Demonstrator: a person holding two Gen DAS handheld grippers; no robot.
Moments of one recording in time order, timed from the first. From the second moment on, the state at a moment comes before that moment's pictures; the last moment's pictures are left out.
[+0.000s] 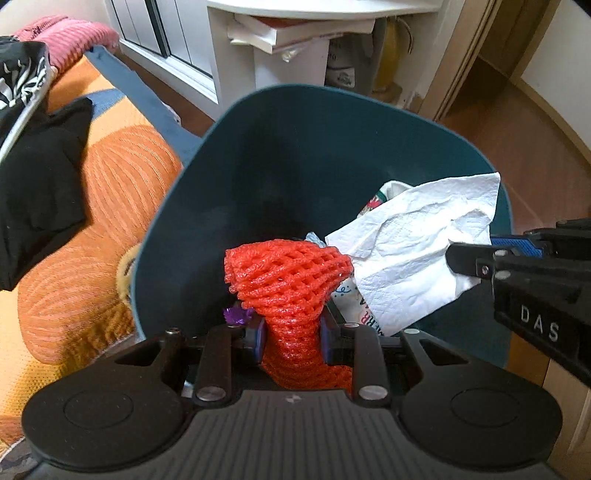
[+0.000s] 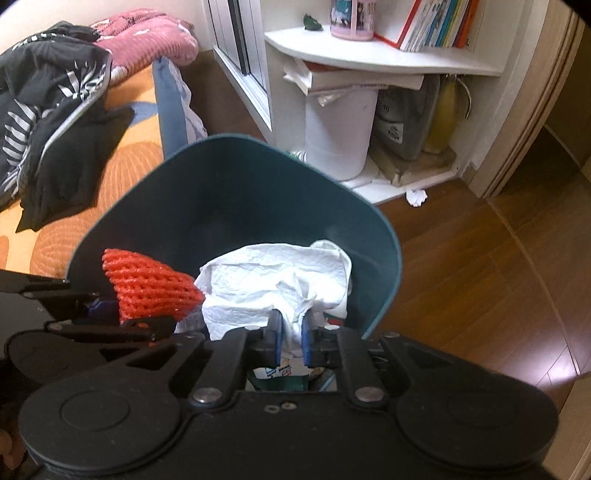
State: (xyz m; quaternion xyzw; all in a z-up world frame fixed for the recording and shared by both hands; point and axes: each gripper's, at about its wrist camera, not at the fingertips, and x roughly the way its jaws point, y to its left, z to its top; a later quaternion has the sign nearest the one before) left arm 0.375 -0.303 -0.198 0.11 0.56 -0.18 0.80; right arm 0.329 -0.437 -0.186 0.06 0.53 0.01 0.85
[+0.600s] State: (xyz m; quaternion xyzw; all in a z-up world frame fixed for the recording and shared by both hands) left arm 0.358 -0.307 -0.186 0.10 0.55 -0.19 0.81; right arm 0.310 -0.446 -0.181 0.10 0.52 0.01 0.85
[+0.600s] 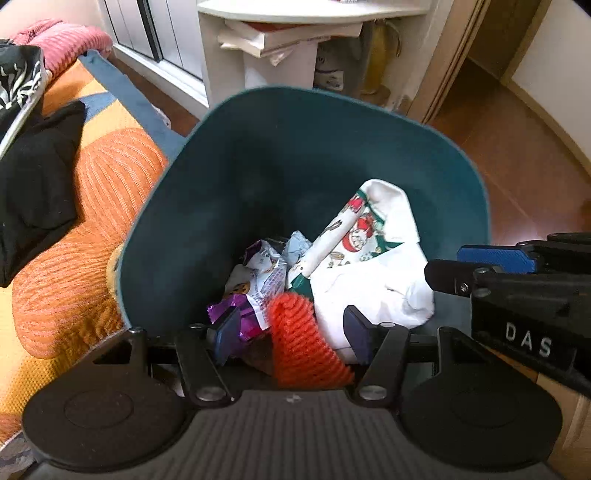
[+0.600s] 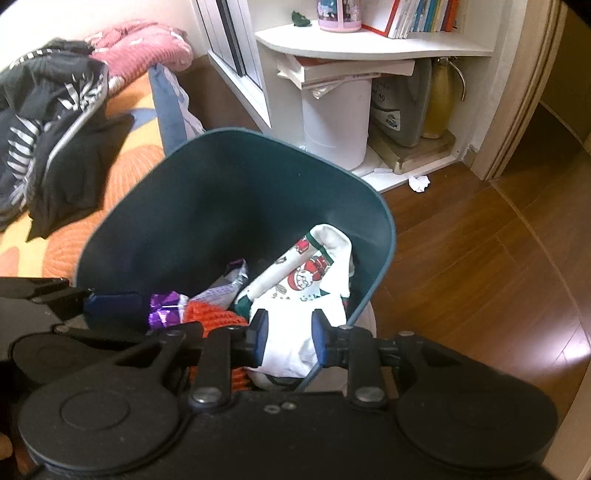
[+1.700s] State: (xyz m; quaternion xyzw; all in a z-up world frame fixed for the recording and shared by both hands) left arm 0.207 -0.209 -0.016 -0.01 0.34 -0.23 0.91; right arm 0.147 -0.426 -0.036 0.13 0.30 0.09 0.94
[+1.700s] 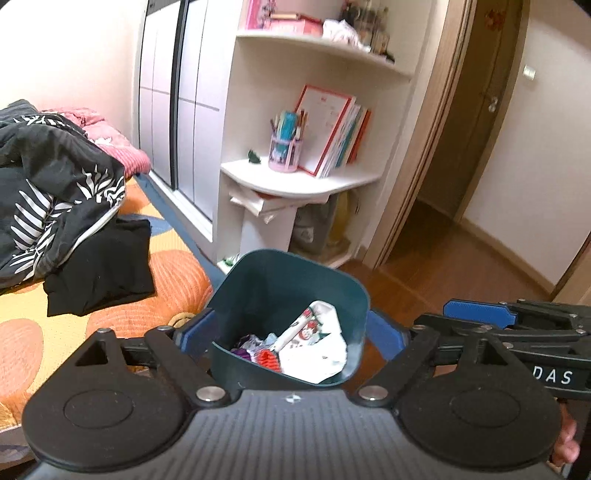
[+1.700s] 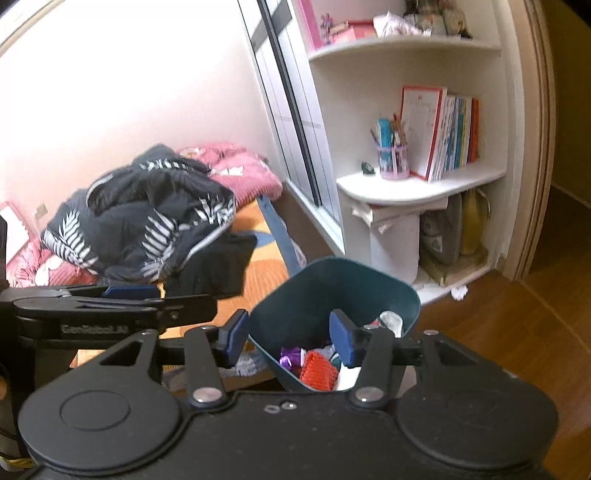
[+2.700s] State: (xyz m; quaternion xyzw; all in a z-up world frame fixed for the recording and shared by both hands) left arm 0.155 -0.180 -0.018 -0.03 0.35 -0.21 0.91; right arm 0.093 -0.410 -0.026 0.13 0.26 0.08 0.95
